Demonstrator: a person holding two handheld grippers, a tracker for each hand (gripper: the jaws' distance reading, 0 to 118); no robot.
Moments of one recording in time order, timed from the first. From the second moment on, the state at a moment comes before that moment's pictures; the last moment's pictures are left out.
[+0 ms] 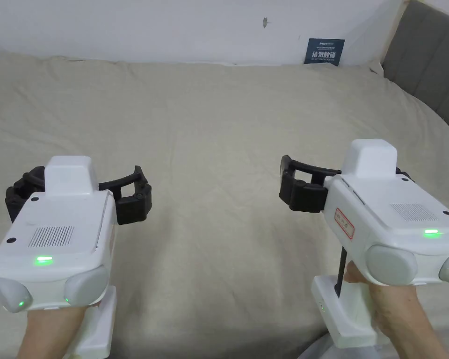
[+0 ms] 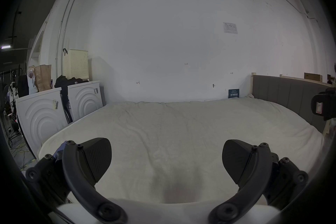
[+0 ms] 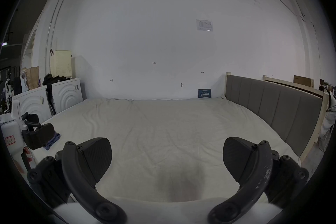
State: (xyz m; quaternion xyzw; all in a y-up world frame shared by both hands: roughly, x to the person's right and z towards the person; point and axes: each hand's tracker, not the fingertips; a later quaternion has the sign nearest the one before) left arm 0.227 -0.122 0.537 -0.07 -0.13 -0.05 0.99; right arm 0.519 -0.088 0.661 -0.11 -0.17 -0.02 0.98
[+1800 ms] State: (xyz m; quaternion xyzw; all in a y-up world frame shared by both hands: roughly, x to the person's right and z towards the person) left arm 0.294 -0.259 0.327 -0.36 -0.08 0.00 0.93; right arm 0.580 -0.255 0.435 -0.42 -0.23 -0.07 0.87
